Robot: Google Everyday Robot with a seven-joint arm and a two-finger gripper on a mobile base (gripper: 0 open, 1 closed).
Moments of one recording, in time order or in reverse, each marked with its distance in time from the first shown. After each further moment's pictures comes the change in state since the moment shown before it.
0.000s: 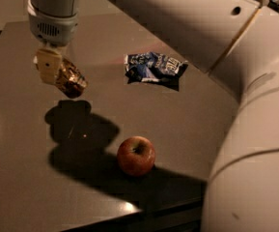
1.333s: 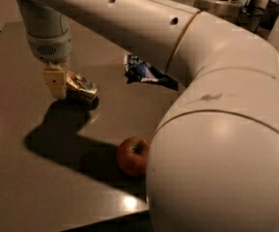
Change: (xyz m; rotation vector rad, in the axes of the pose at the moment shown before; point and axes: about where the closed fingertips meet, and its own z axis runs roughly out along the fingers) arm 0.019 -0.006 0.059 -0.055 0.237 -0.093
